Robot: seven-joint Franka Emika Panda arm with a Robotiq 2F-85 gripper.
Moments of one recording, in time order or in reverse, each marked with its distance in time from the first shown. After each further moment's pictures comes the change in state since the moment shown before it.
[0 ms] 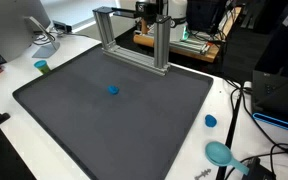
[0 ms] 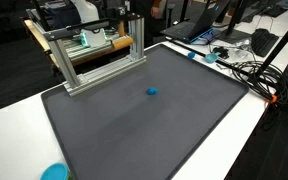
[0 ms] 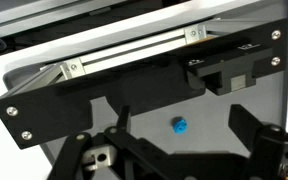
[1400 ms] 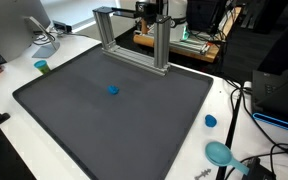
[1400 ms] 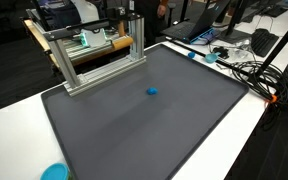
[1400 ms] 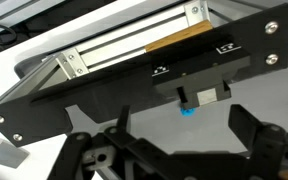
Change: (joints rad) arm -0.015 -0.201 0.278 -0.238 -0.035 0.223 0.317
